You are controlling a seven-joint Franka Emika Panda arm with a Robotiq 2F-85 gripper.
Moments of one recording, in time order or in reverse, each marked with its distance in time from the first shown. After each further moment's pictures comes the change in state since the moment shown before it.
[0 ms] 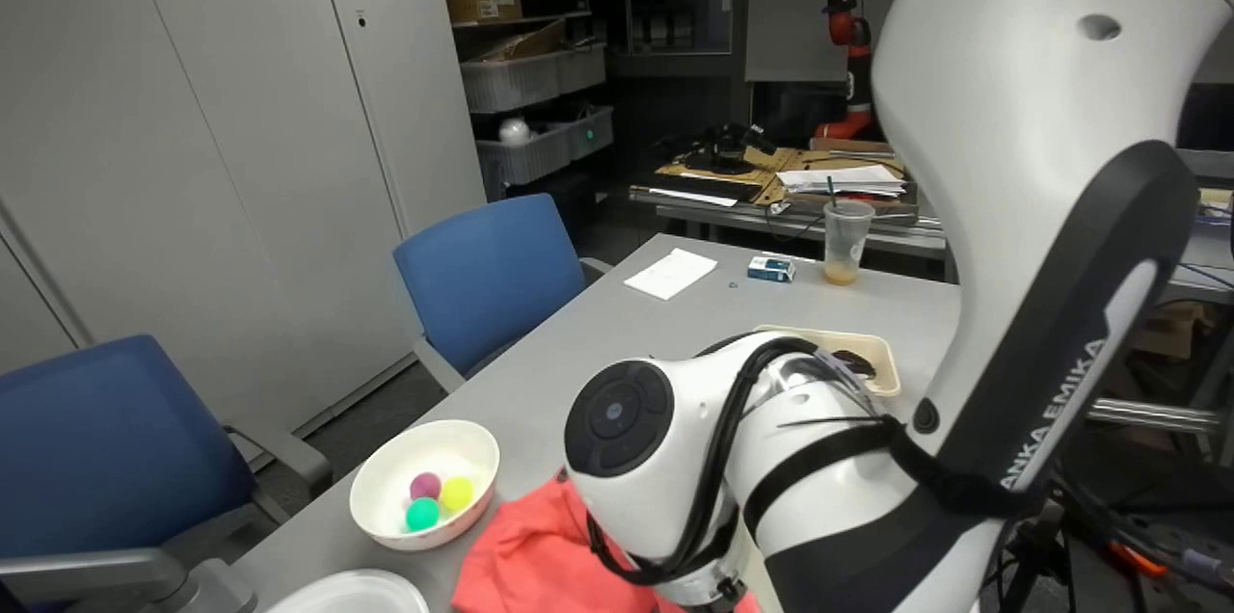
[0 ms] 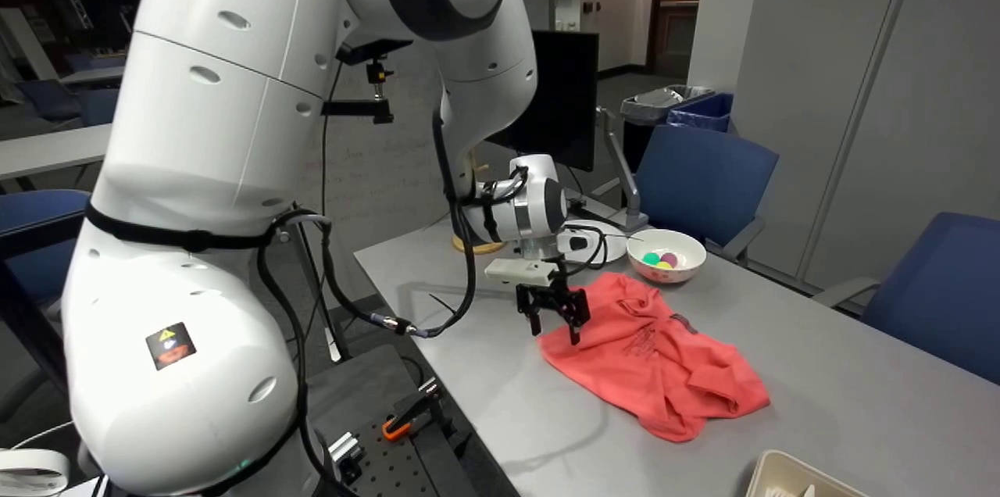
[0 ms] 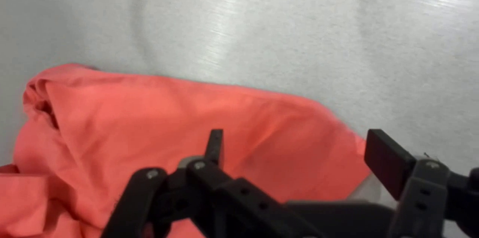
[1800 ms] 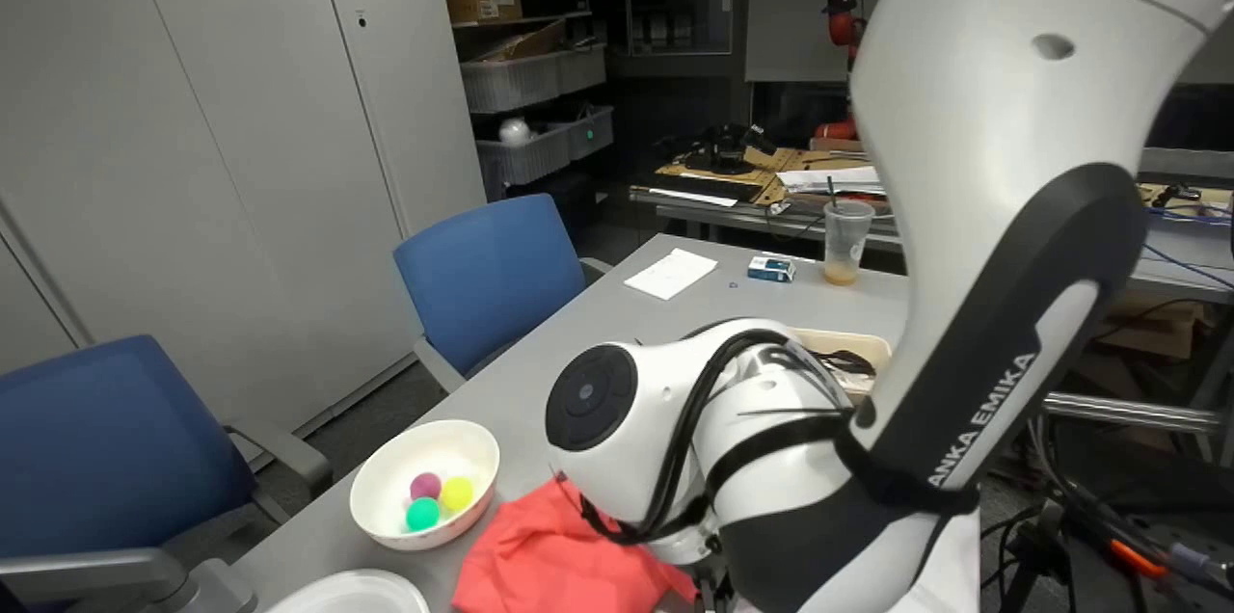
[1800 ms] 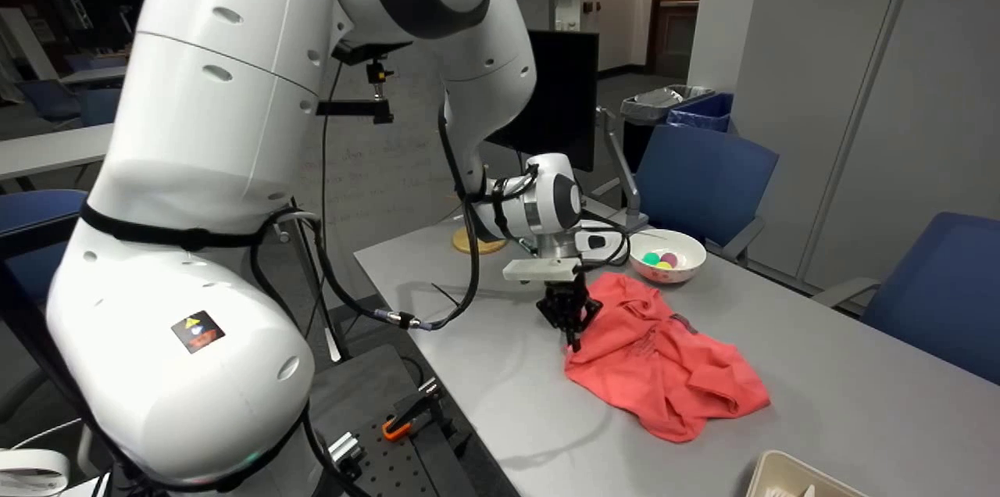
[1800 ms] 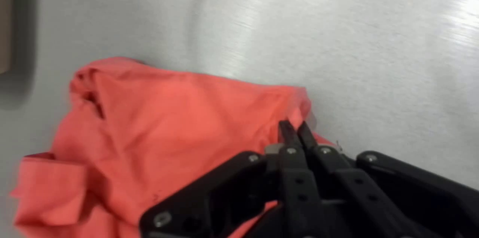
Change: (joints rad) arm 0.139 0.014 -0.172 0.054 0.089 -0.078 -0.175
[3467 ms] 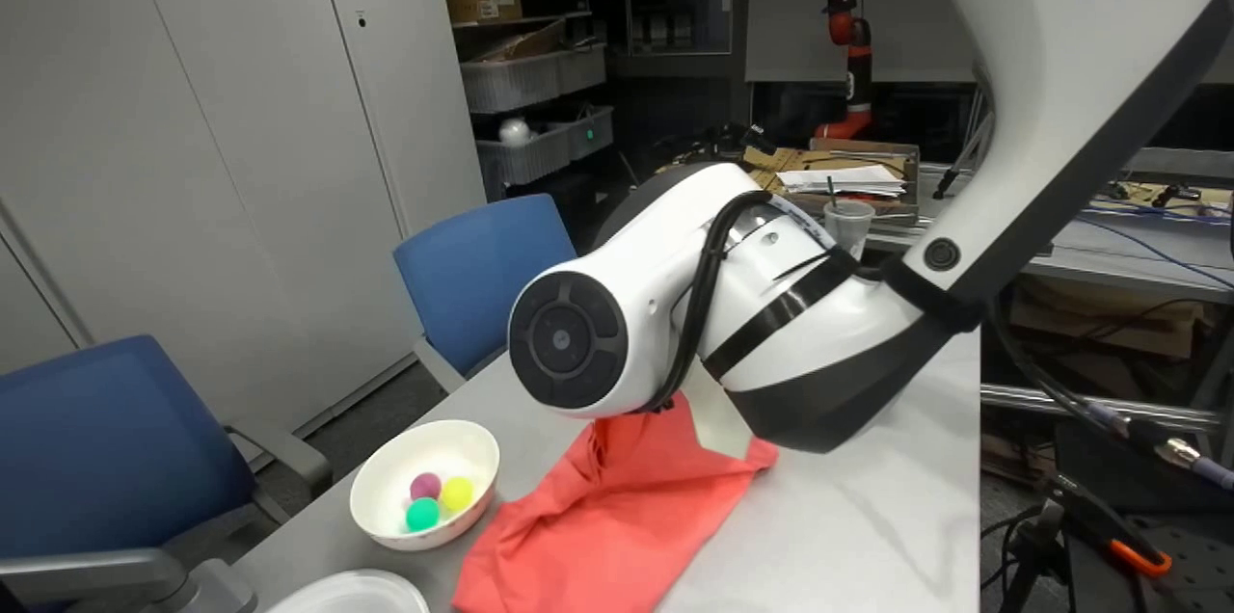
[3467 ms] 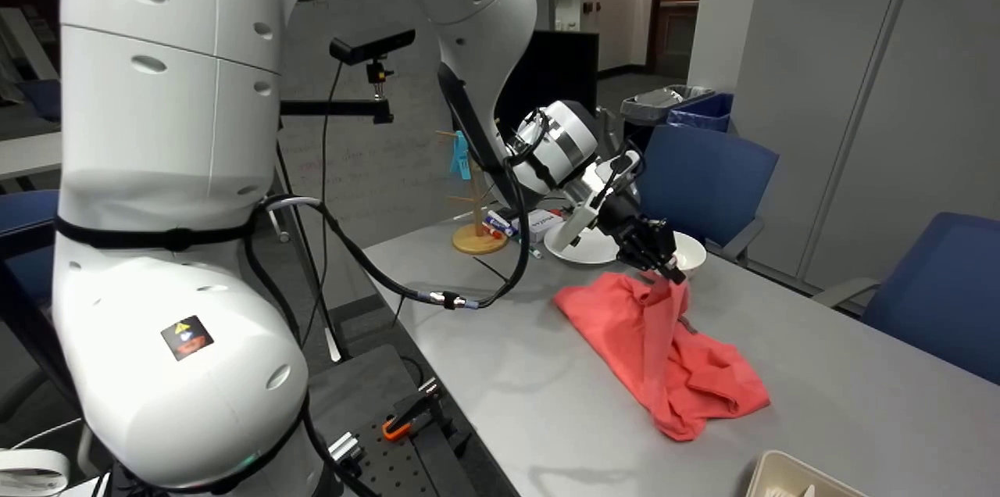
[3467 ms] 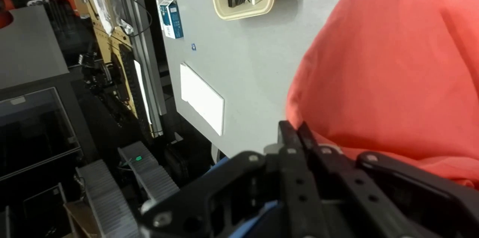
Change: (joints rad) arm -0.058 -0.161 0.031 0.077 -0.664 -0.322 0.644
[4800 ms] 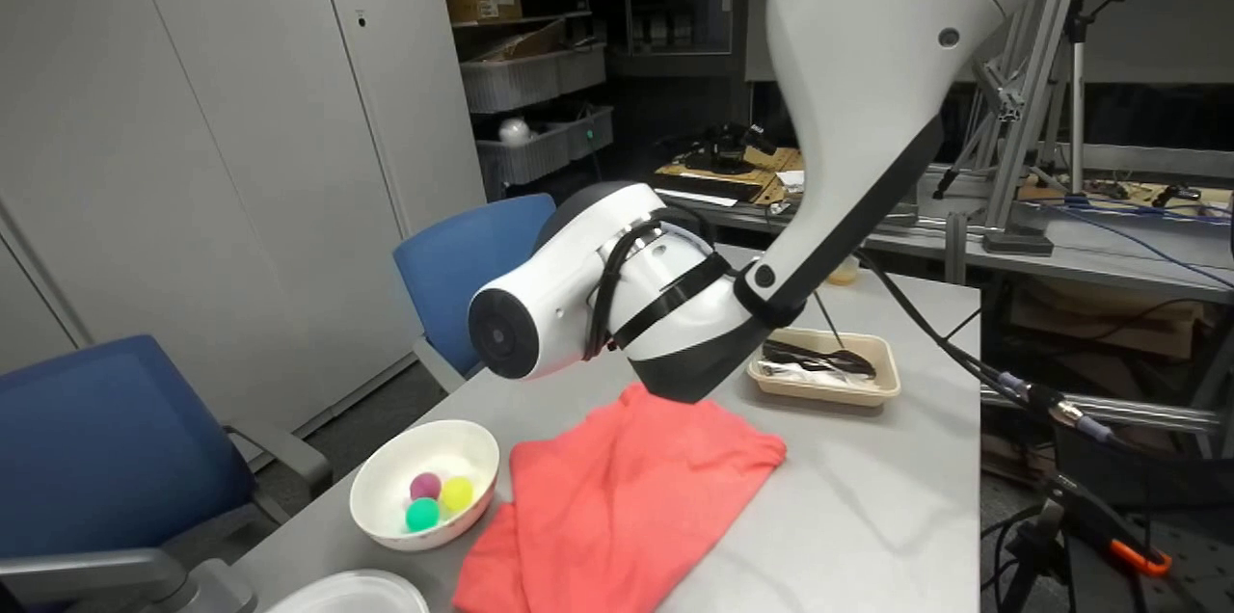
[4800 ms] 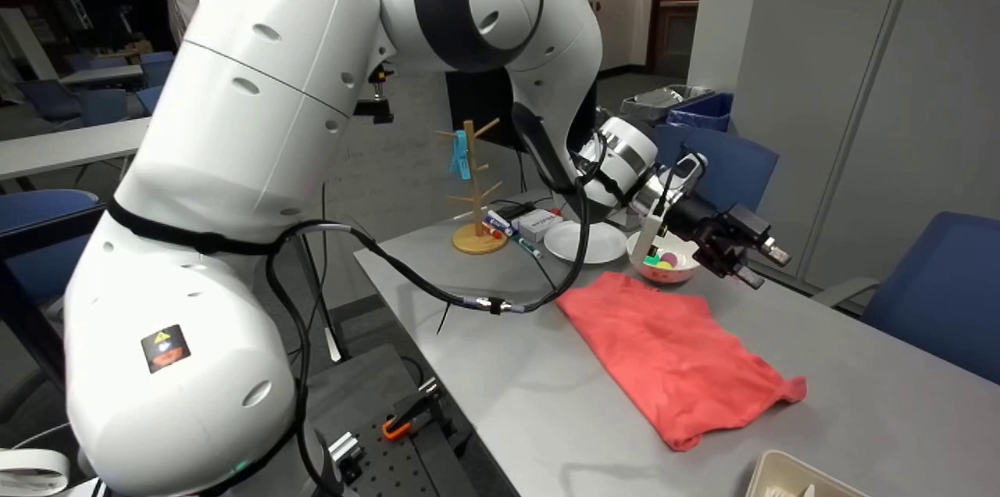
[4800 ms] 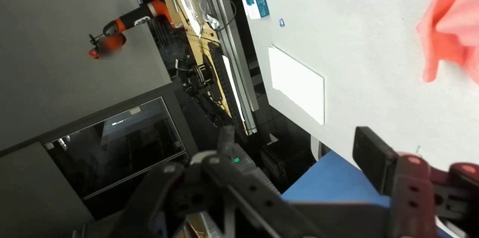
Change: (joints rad) arm -0.106 0.259 0.002 0.348 -0.168 -0.223 0.117
